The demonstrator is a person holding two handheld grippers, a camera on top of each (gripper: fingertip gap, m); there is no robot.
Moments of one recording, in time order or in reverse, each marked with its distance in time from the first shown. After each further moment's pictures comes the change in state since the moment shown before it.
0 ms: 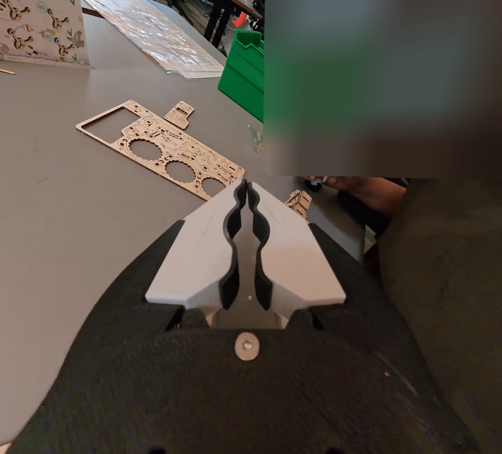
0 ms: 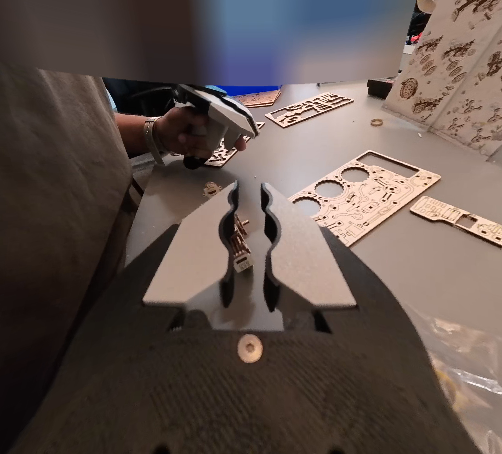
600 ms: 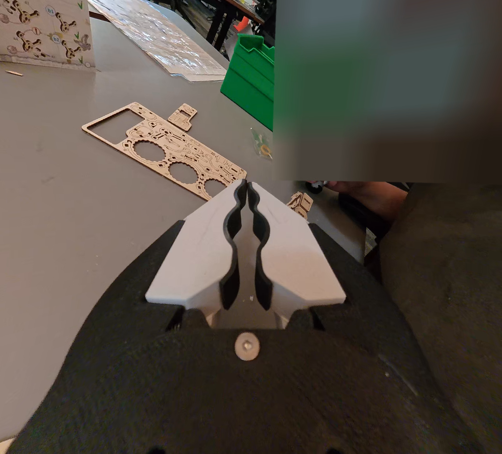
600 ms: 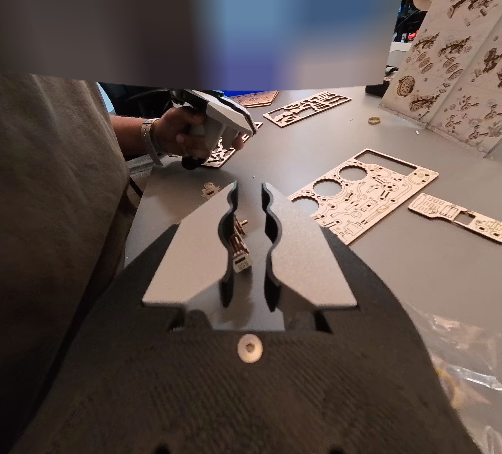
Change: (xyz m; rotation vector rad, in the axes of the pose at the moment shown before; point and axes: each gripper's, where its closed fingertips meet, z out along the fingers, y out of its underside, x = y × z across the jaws) left arm -0.002 -0.002 -0.002 0.011 -0.008 -0.006; right arm 0.002 0.000 -0.001 0.000 0.008 0.012
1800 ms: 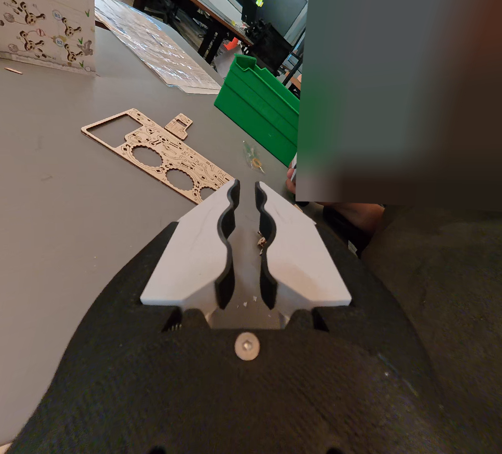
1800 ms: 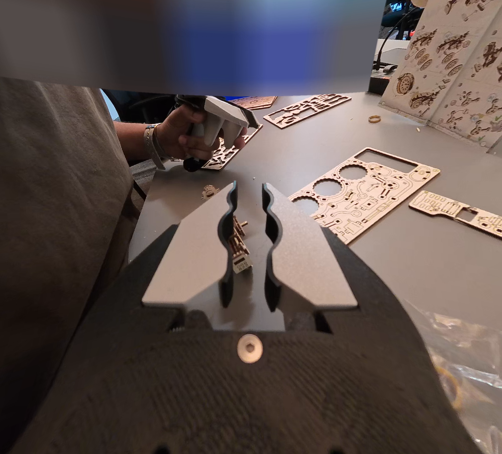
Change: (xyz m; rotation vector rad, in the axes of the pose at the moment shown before) left arm -0.003 -0.009 -0.006 0.061 0.050 -0.078; right arm 0.002 -0.001 0.000 0.010 -0.006 0.032
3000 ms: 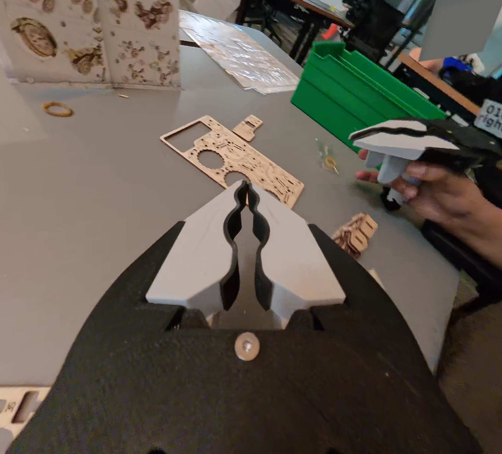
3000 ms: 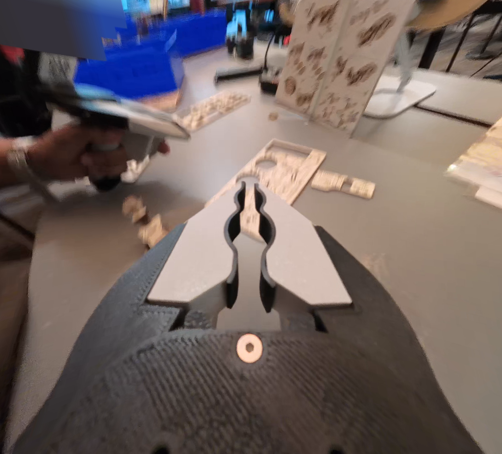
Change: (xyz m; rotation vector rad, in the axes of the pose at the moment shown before) left arm -0.031 -0.001 0.009 -0.013 -0.378 0.167; right arm 0.044 -0.004 -0.022 -0.012 0.412 -0.043
